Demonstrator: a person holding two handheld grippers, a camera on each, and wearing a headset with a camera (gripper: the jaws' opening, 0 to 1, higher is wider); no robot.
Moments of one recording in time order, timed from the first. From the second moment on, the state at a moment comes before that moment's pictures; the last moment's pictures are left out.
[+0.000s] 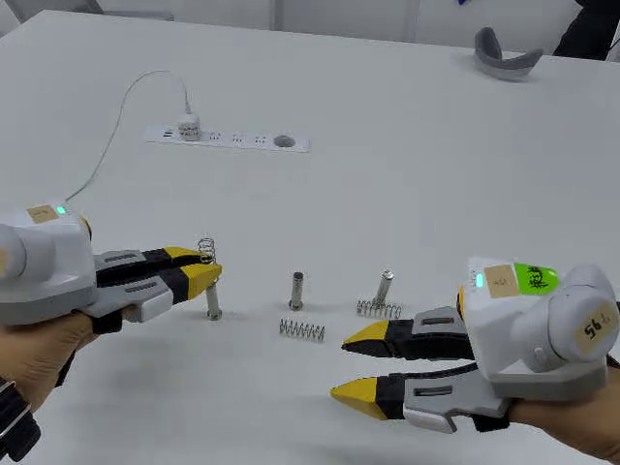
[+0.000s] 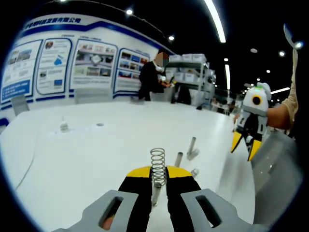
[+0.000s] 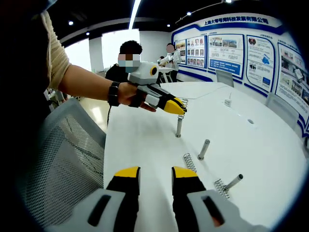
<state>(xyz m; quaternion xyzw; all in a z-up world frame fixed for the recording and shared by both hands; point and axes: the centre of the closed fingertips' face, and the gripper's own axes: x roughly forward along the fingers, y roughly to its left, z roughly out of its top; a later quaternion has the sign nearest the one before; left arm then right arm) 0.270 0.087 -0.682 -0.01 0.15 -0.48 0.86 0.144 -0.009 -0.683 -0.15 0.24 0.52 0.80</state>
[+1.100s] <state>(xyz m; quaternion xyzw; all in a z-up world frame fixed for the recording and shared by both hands) 0.269 0.089 -0.695 -0.01 0.15 -0.47 0.87 0.143 -0.008 -0.685 -0.14 0.25 0.52 0.80</state>
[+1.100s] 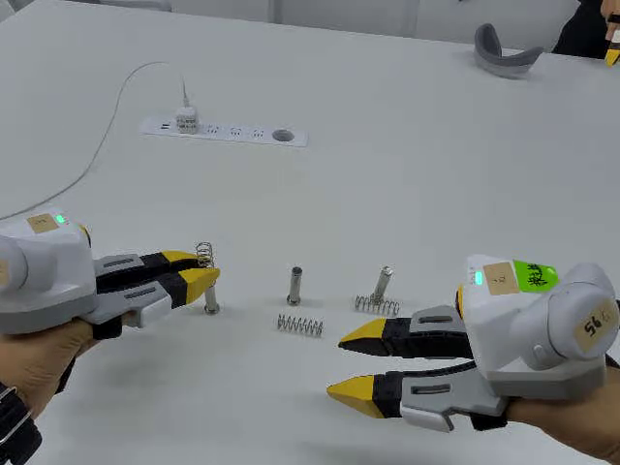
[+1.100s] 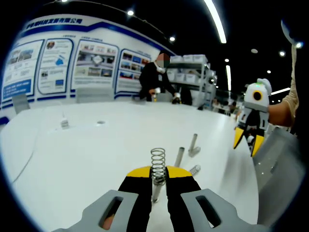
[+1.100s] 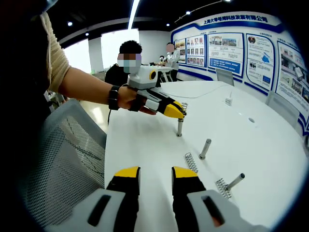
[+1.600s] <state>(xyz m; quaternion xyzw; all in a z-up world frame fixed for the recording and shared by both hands) 0.270 0.088 -0.698 -0.01 0.14 -0.47 0.87 0.142 -0.009 -0.687 -0.14 0.25 0.52 0.80</state>
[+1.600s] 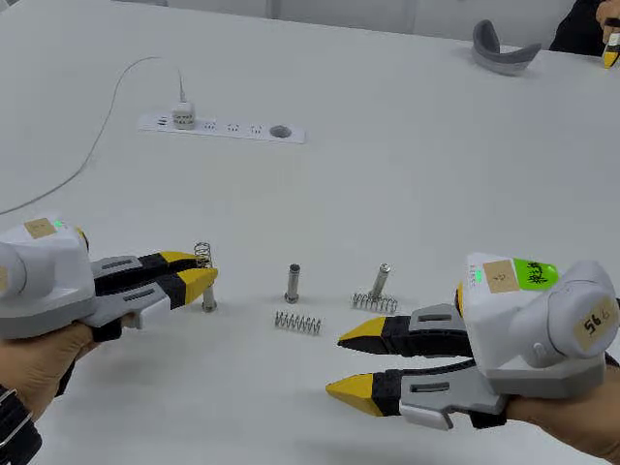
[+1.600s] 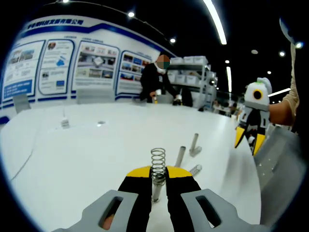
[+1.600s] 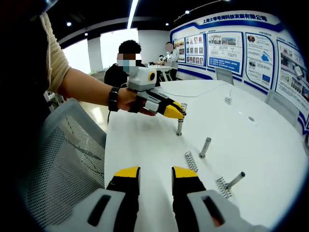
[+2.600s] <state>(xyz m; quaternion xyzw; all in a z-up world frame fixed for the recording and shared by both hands) 0.265 0.087 -0.699 0.01 0.13 -0.47 0.87 0.141 -0.006 -0.688 -0.14 0.26 0.52 0.80</state>
